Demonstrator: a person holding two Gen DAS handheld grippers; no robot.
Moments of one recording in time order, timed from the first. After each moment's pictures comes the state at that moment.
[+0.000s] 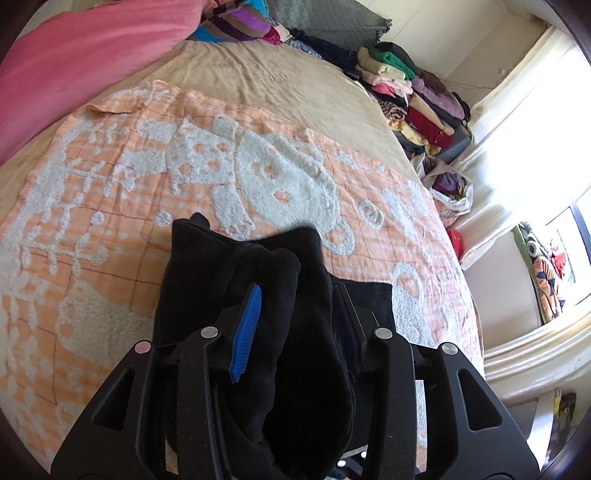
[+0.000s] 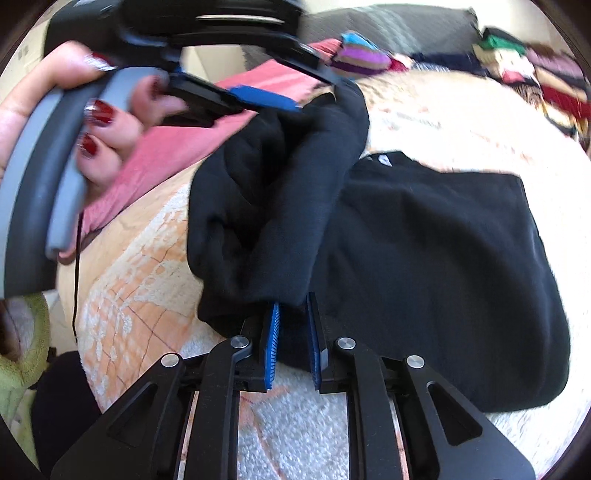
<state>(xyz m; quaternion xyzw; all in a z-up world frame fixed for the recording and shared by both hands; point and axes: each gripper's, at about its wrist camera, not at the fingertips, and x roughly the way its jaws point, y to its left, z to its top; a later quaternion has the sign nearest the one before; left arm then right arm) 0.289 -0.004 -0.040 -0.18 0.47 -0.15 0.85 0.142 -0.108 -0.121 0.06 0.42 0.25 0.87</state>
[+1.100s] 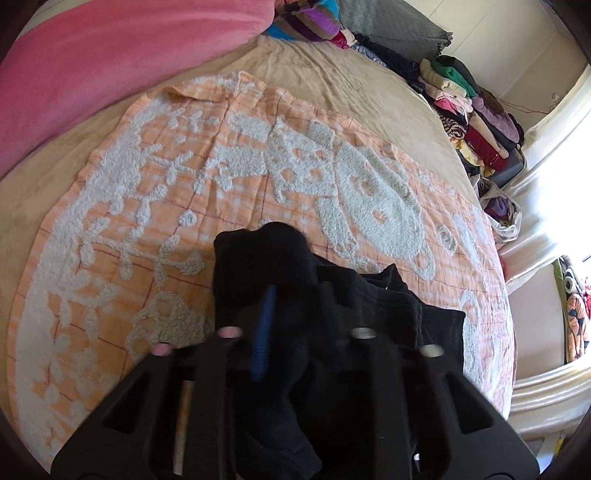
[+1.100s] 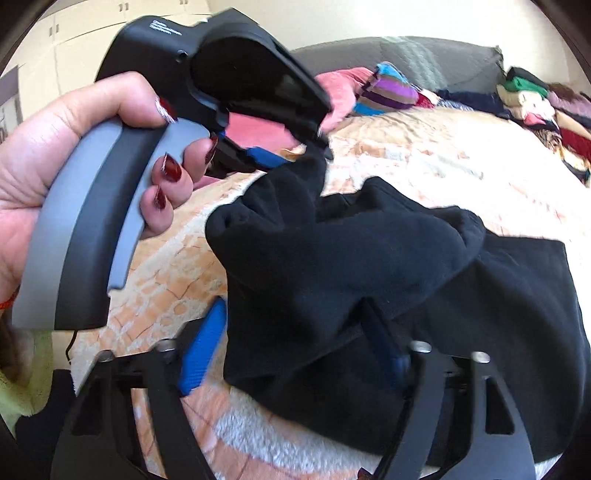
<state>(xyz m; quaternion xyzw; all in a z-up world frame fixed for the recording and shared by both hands) 0.311 0.067 -0.069 -0.19 0.50 -0.06 0.84 0.166 -0.035 -0.104 0.01 0.34 0.29 0.89</state>
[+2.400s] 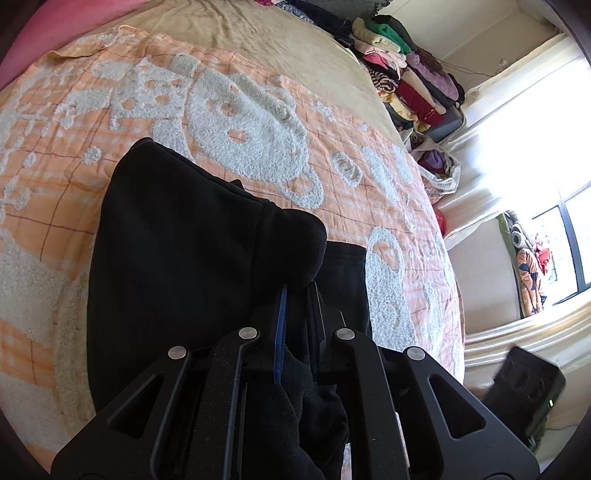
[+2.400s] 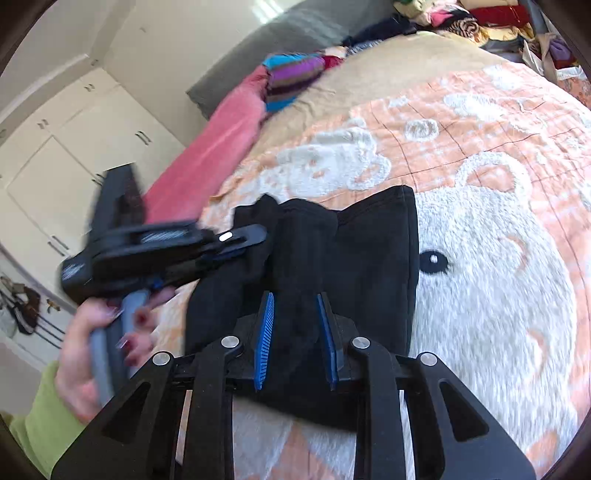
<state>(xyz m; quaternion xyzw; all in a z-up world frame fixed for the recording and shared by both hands) 0.287 -0.067 -0.083 -0.21 0.52 -0.20 0.80 0.216 -0.256 -0.091 0.23 0.43 0.23 0.84</state>
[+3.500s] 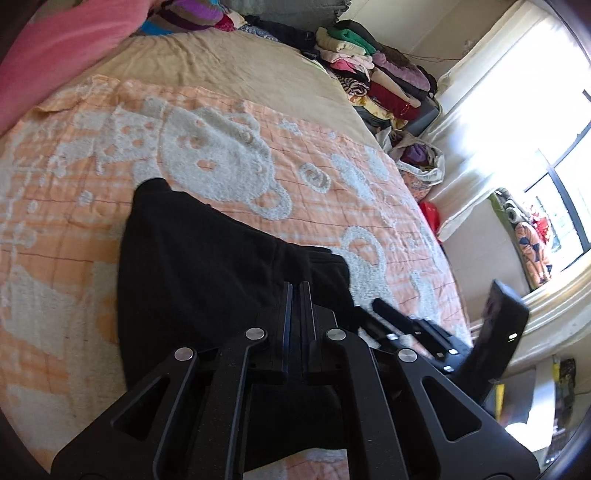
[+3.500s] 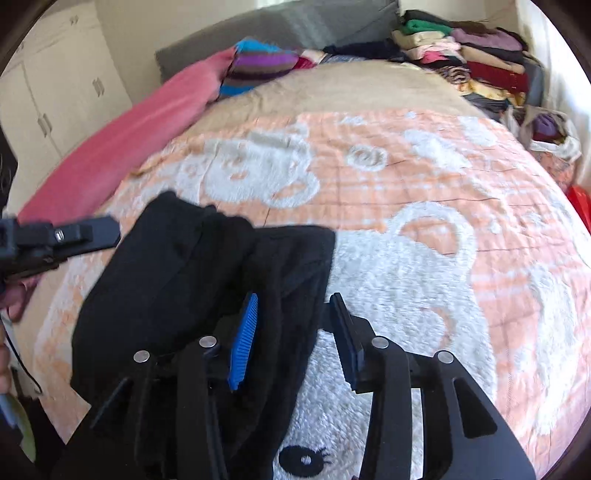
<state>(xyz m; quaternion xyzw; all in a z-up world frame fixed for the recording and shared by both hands) 0.264 -0.086 -0.053 -0.14 0.47 -0.21 0.84 0.236 -0.270 -0.091 0.09 0.41 0.12 0.90</state>
